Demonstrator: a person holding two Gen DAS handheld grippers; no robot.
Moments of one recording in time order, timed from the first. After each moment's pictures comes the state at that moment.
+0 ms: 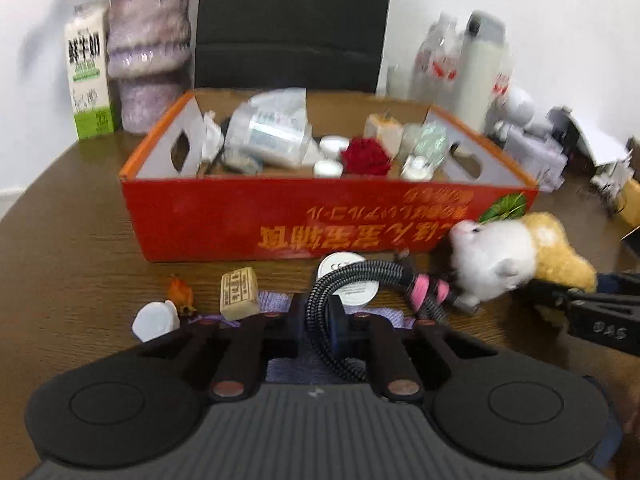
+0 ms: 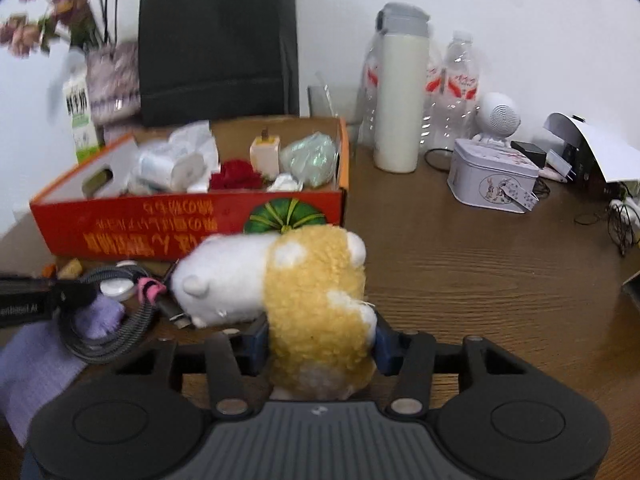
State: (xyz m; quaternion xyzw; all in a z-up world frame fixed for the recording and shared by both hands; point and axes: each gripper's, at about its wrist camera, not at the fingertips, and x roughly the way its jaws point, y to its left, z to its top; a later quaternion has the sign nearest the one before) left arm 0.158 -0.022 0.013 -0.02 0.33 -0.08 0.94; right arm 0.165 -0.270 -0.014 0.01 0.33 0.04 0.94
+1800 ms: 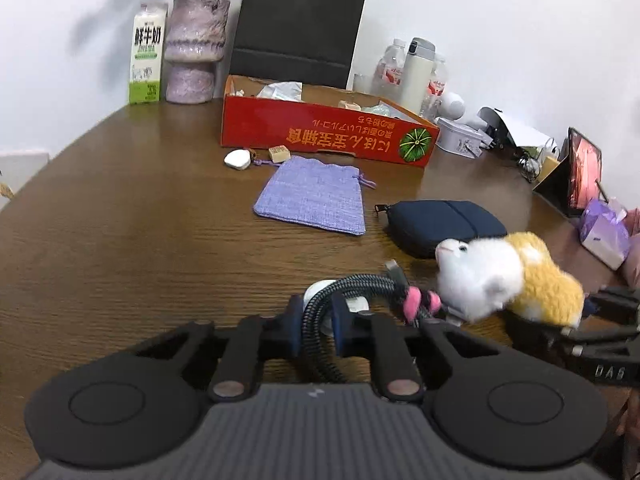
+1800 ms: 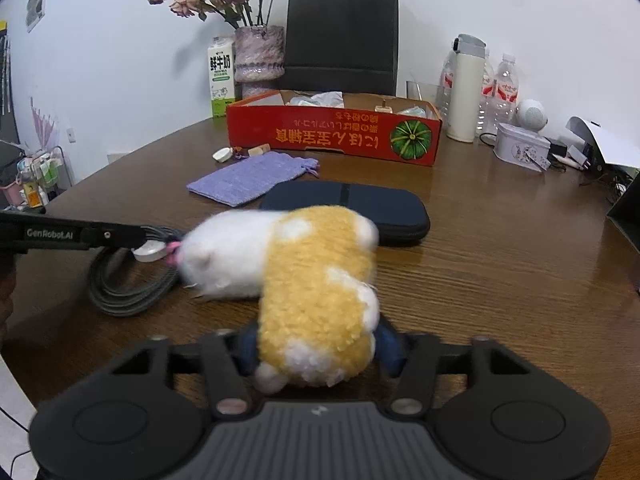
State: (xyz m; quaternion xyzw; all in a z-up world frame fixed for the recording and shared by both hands) left arm -0.065 0.053 -0.001 -0.04 0.31 -0.12 0.94; right arm -0.088 -0.217 -0.016 -0.04 0.32 0.13 0.94
